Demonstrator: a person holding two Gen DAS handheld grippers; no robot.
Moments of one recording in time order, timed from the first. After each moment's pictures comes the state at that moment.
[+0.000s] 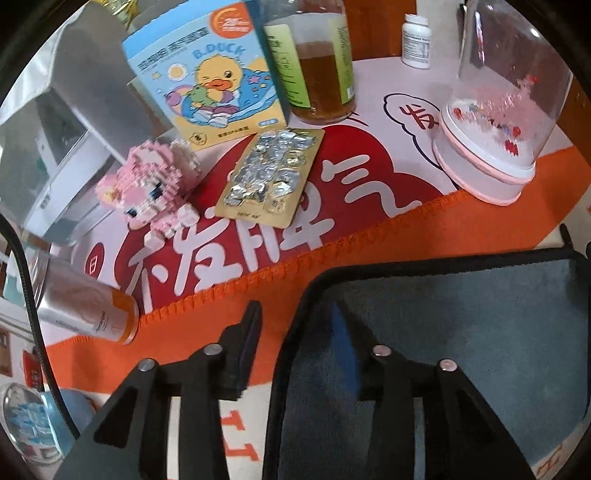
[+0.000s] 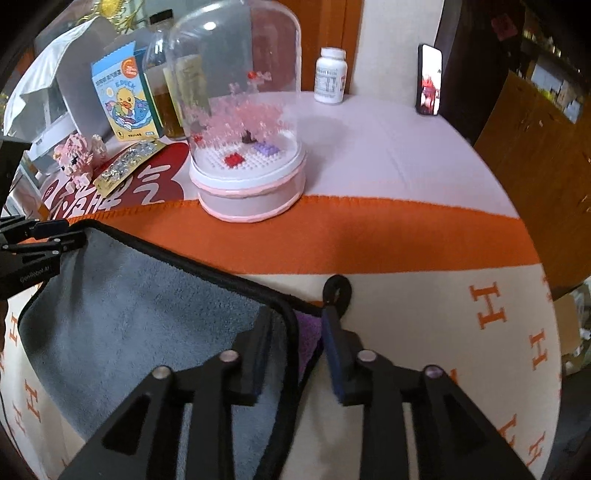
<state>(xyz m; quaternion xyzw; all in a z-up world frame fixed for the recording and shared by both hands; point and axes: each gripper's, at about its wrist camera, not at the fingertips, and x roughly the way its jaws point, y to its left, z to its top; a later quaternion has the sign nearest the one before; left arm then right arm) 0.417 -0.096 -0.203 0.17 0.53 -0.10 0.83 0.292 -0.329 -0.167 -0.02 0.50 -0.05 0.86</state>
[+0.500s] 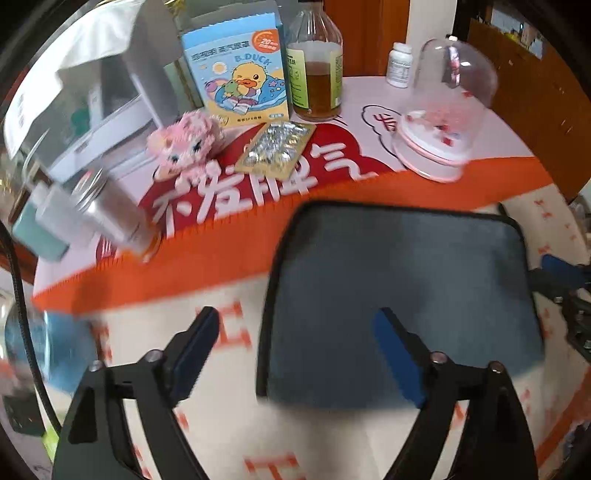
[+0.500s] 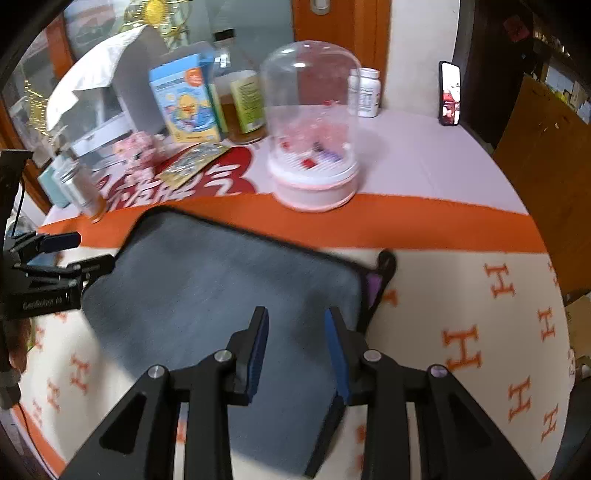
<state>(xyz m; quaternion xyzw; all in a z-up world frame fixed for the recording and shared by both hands) 0.321 -0.059 -0.153 0.10 0.53 -0.12 0.83 0.233 -0.280 -0.133 0.02 0.50 0.01 0.87</state>
